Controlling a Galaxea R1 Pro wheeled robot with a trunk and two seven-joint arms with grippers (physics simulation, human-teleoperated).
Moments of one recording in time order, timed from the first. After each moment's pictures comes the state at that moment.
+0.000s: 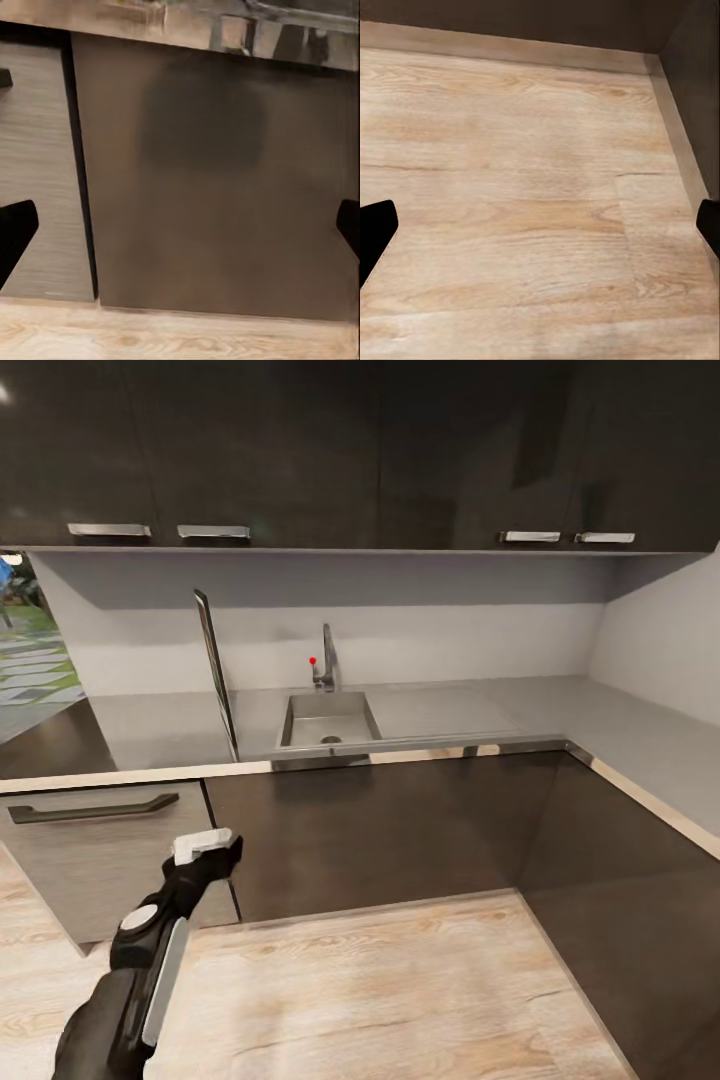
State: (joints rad) left arm -0.33 -0.06 0.16 -1.48 0.04 0.42 0.01; right arm -0.09 -0.11 0.04 -0.42 0.09 -0.51 -0.07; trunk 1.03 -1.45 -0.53
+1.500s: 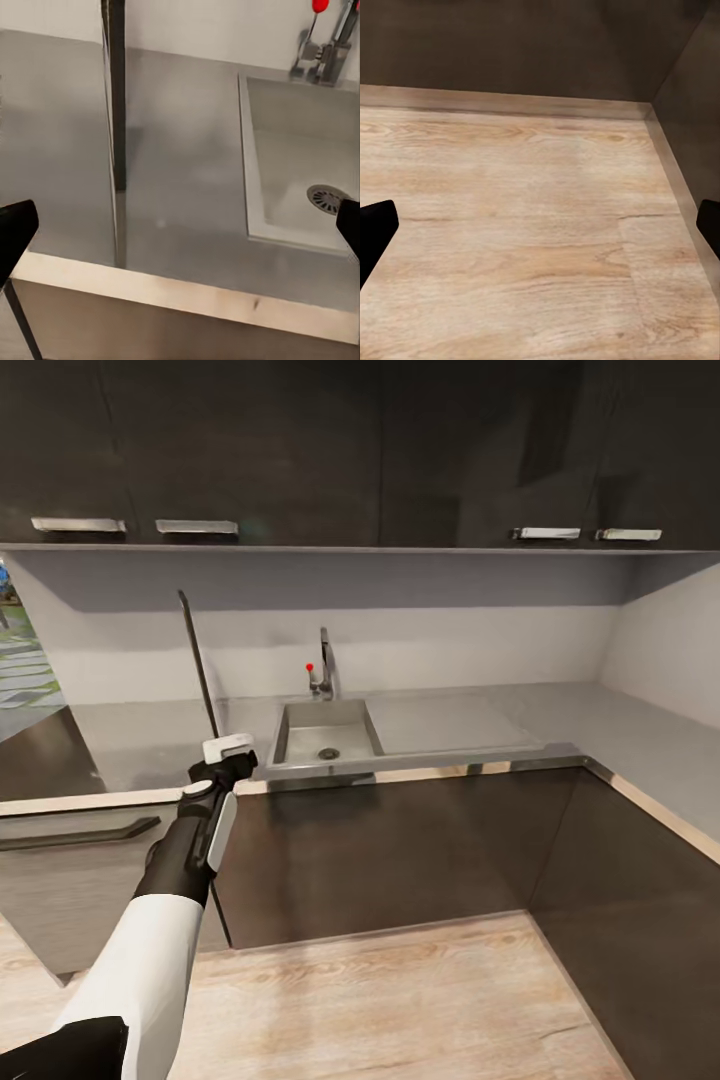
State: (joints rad) left arm -0.86 -0.10 0.15 -1.03 -0.03 0.38 0.23; right arm 0.24 -0.10 0.04 -0.79 0.06 -0.59 -0.10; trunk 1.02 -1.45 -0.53
